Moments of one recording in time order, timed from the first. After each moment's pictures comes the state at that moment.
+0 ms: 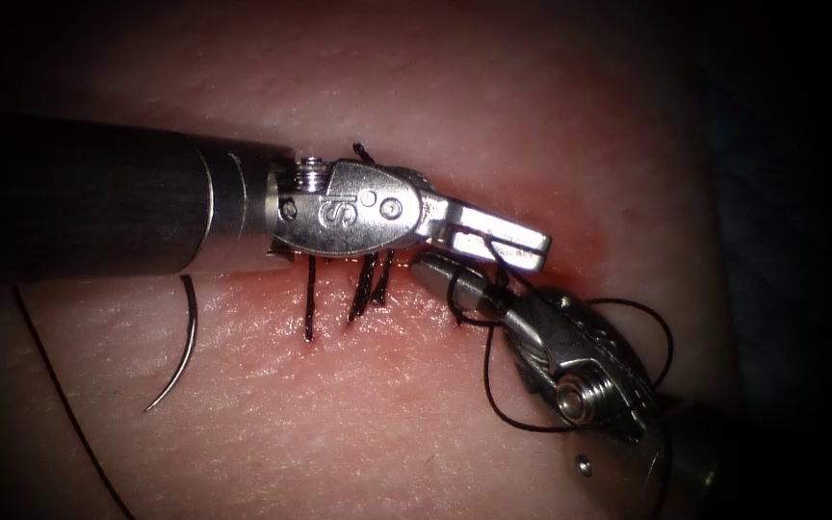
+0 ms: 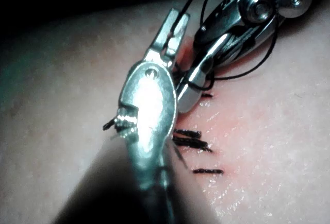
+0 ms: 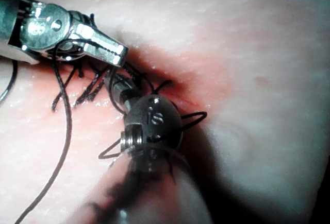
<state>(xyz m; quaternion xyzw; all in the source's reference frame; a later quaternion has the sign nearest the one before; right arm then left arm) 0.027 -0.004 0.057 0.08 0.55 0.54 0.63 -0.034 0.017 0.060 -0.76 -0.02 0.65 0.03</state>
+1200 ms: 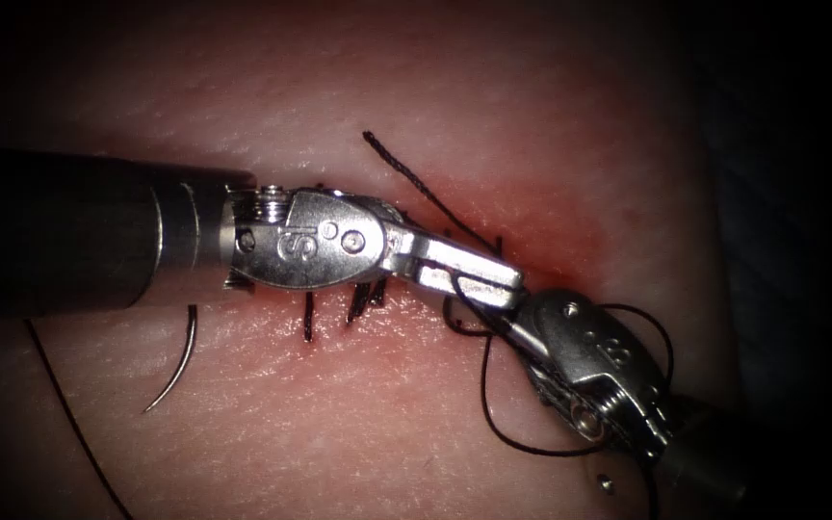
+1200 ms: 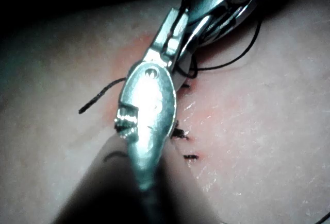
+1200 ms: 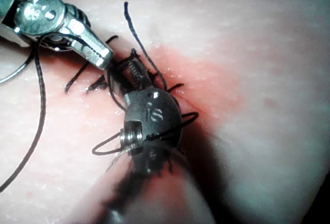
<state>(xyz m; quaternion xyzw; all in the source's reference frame) 0.027 -0.005 0.054 0.03 0.55 0.47 0.69 -0.031 0.014 0.057 -0.76 -0.03 0.64 0.02</state>
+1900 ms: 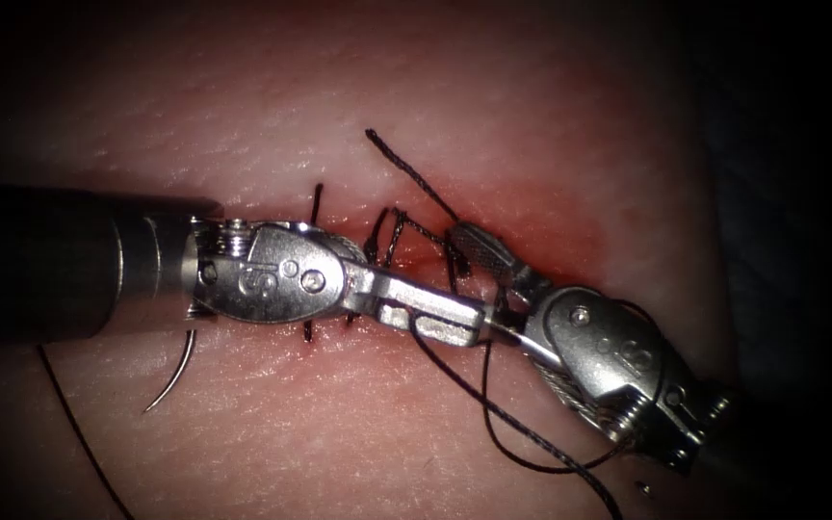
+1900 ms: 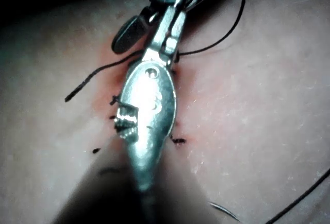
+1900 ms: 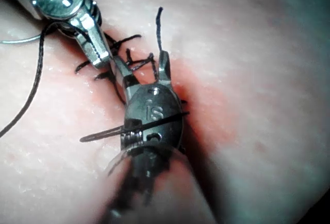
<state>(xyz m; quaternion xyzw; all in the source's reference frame) 0.027 -0.003 0.051 -0.08 0.54 0.39 0.74 -0.030 0.013 0.056 -0.76 -0.03 0.64 0.01</state>
